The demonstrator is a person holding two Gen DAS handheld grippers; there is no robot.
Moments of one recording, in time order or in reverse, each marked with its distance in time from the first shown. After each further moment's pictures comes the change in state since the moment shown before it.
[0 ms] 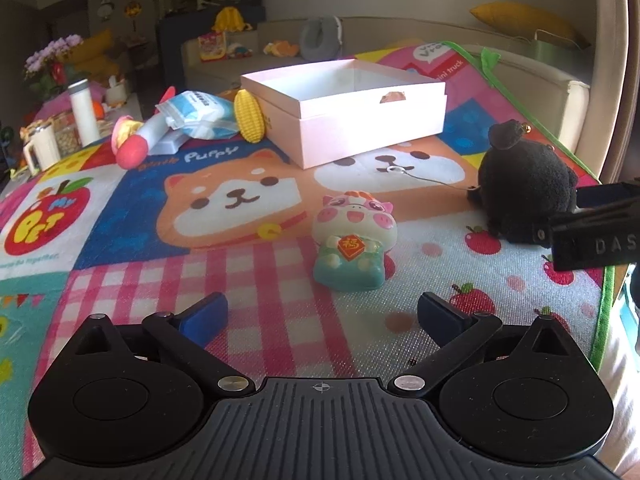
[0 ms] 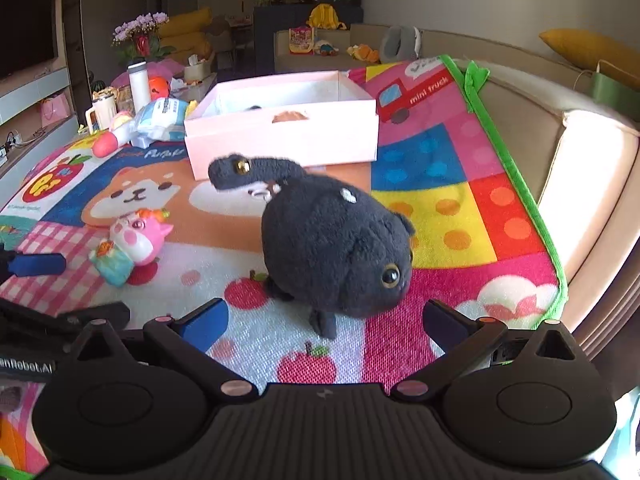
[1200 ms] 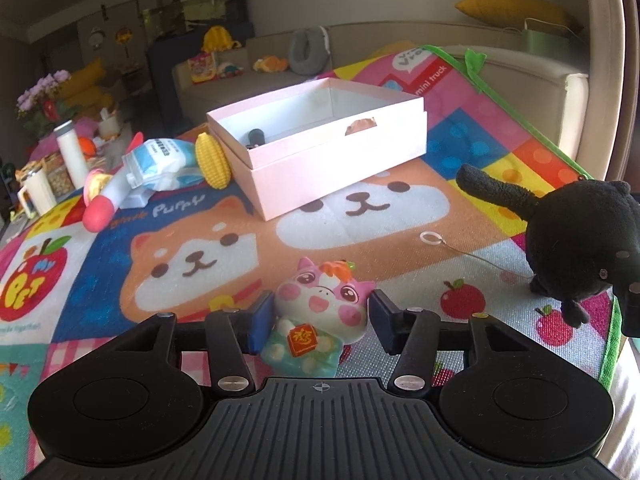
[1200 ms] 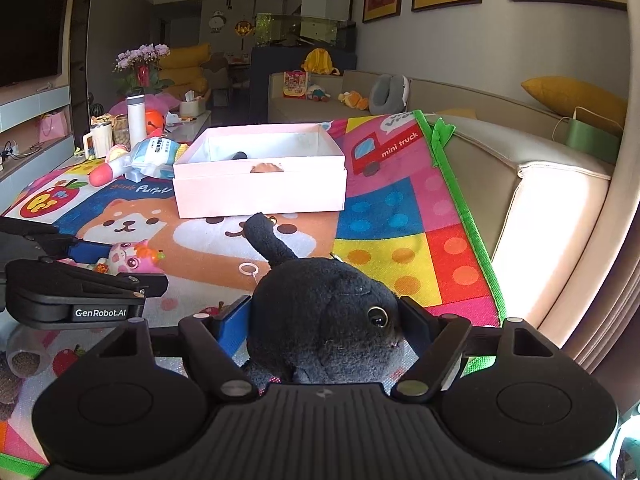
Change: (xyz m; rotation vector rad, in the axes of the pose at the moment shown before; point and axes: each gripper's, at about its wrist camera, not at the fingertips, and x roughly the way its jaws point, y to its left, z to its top) left arm 0.020 -0.041 0.037 0.092 -0.025 0.035; right arm -0.036 -0.027 -0.006 -0.038 -0.106 -0.011
